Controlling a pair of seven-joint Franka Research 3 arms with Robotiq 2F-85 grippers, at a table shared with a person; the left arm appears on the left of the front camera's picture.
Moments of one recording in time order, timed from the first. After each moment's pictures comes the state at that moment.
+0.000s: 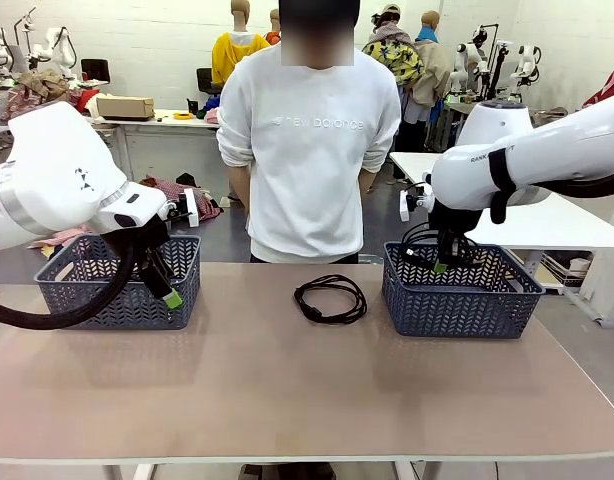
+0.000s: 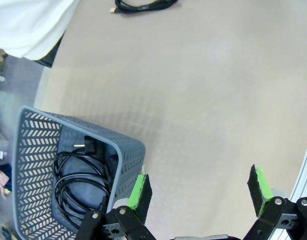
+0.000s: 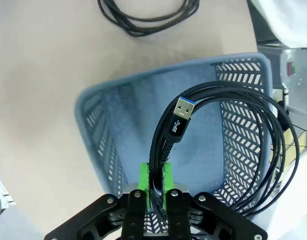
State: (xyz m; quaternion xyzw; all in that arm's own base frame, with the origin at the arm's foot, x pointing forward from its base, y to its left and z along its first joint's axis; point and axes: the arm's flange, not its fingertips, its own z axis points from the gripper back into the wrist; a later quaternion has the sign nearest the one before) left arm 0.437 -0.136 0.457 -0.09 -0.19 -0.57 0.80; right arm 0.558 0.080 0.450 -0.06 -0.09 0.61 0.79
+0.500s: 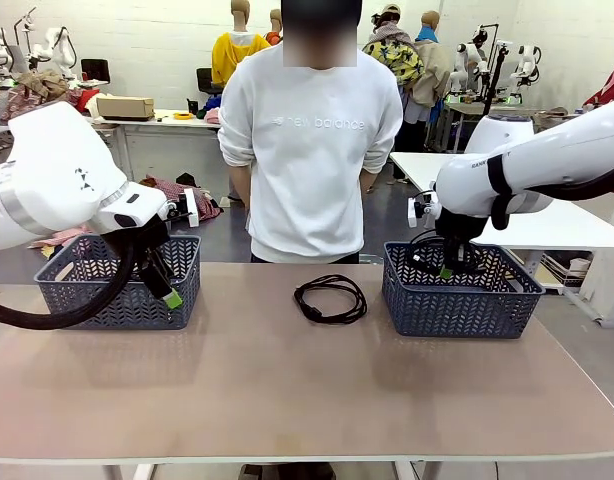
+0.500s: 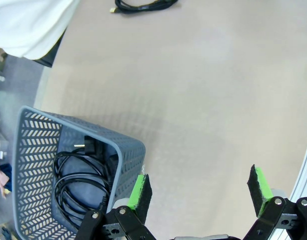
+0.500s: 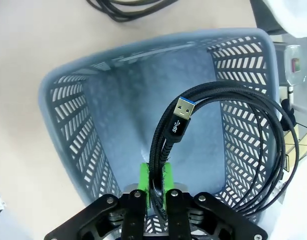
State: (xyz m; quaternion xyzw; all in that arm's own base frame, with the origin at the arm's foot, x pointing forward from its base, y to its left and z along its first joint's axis) left arm 0.437 -0.136 0.457 -0.09 -0.19 -0.57 0.80; right arm 0.577 0.058 0.428 -0.05 -0.09 0.60 0.79
